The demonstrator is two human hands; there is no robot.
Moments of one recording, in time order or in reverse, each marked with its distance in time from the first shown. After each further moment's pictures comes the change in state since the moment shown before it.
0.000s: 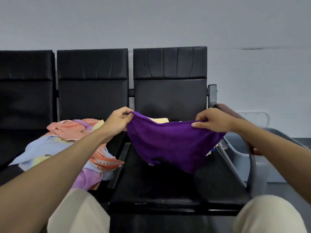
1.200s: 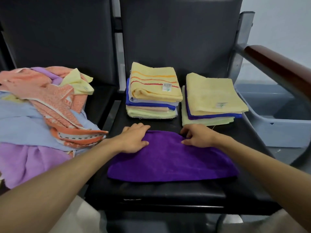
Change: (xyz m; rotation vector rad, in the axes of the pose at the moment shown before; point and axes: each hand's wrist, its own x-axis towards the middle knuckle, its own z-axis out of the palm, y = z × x) left_hand 0.040 -0.195 0.102 0.979 -0.657 -0.074; right_hand 0.063 0.056 0.233 0.154 -0.449 0.313
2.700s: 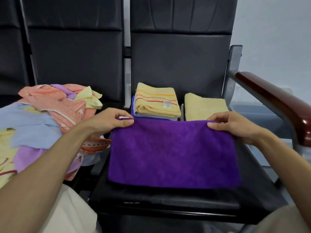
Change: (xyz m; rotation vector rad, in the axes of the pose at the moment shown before) left_hand -0.064 -0.027 -0.085 -0.921 0.241 -0.011; right_hand -0.081 0.030 -0.087 0.698 0.216 -0.118
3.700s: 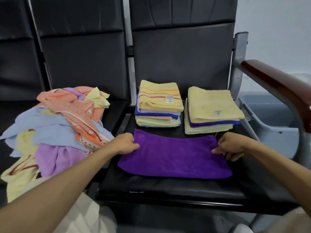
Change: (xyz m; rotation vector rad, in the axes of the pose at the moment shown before) left_hand -0.003 -0.033 0.063 0.748 0.050 -0.398; right_hand -0.005 0.053 0.031 -0.434 -0.108 0.533
